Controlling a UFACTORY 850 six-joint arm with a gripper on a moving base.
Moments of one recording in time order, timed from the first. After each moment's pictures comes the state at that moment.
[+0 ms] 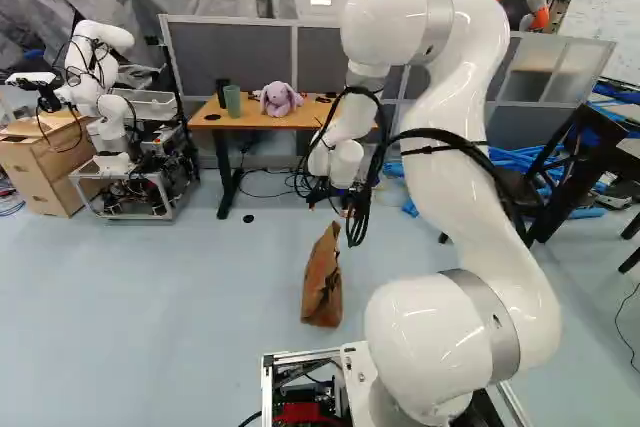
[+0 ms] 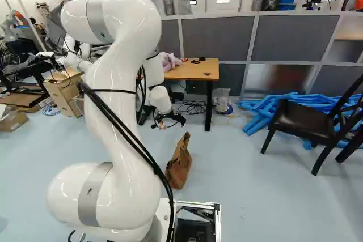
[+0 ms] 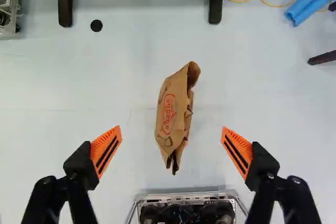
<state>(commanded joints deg) 3.1 -38.4 -50.7 7.5 9.0 0.0</state>
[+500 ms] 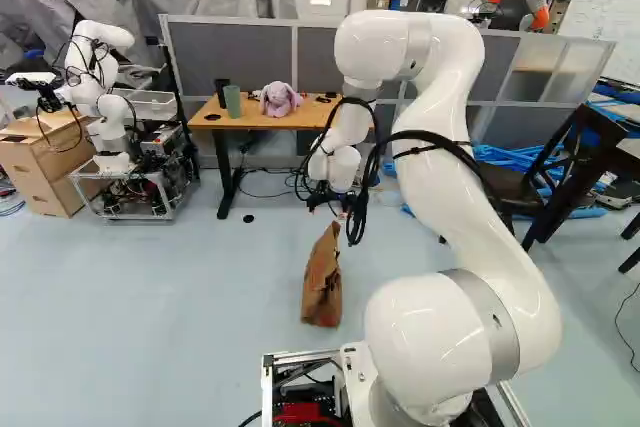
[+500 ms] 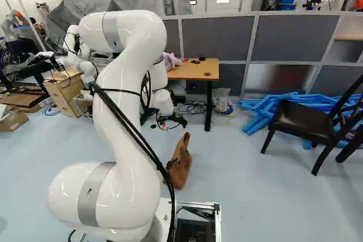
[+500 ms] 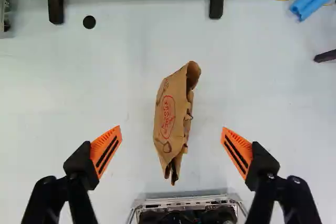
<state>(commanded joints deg) 2.6 -44.9 -55.8 7.5 9.0 0.0</state>
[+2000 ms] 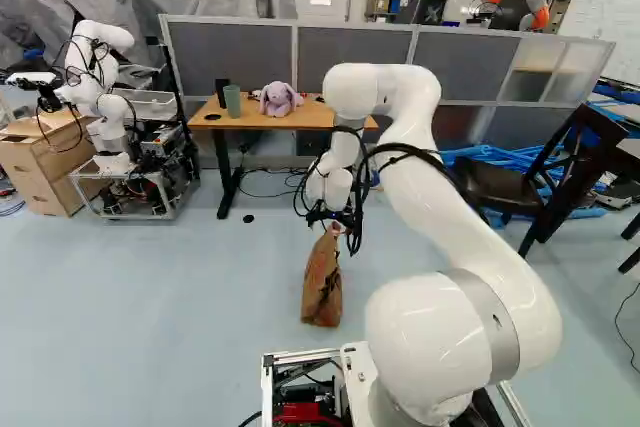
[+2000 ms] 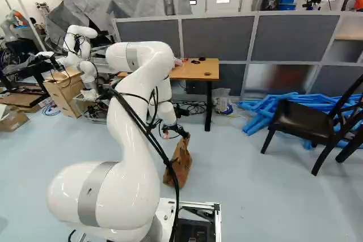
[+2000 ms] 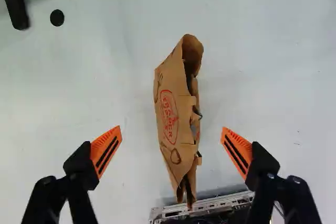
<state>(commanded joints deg) 2.6 -61.0 -66.5 7.5 9.0 10.8</state>
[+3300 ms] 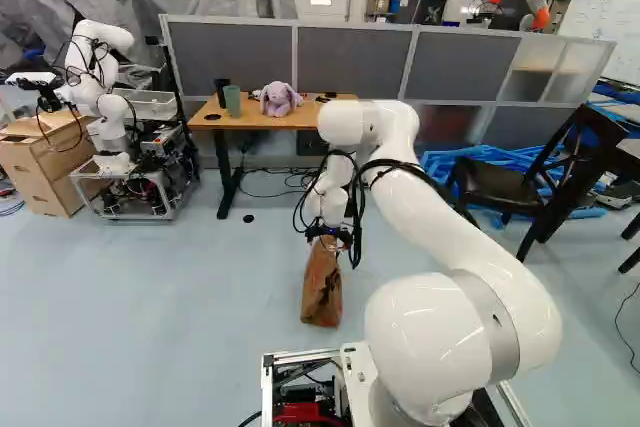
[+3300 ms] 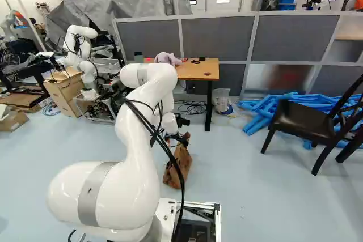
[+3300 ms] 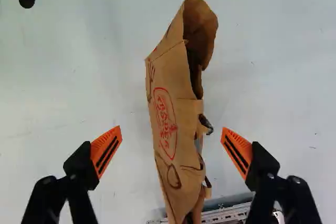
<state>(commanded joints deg) 2.6 -74.9 -77.4 7.5 9.0 10.8</state>
